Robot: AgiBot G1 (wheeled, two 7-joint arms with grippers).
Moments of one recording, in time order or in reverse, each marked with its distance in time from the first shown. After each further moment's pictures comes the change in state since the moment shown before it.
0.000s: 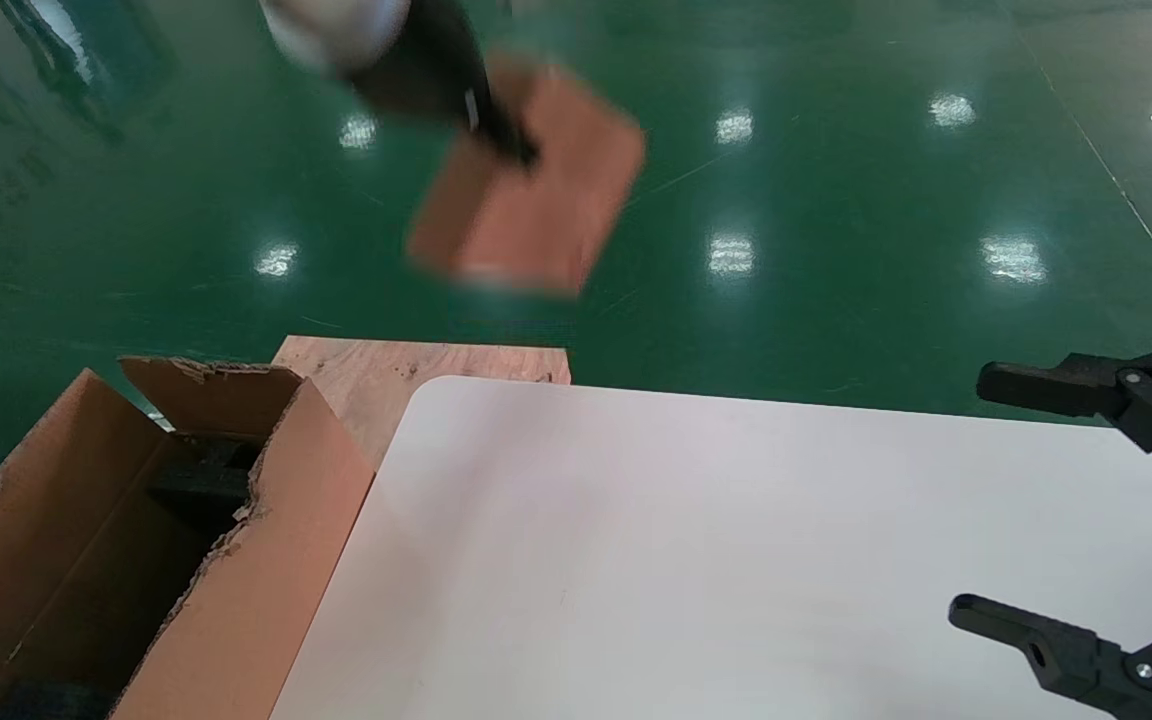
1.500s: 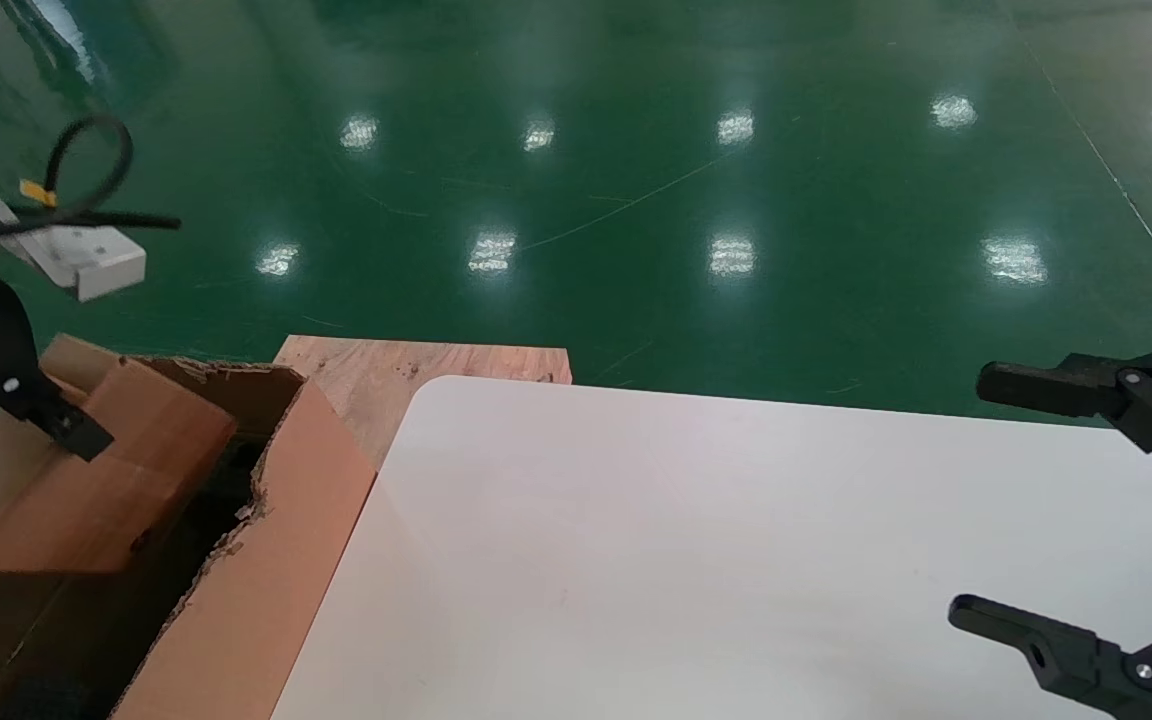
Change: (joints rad) left arm -0.197 -0.320 0.370 -0.167 -0.053 0.356 0.072; right arm 0.000 0.001 -0.002 0.000 0.001 0.001 -0.001
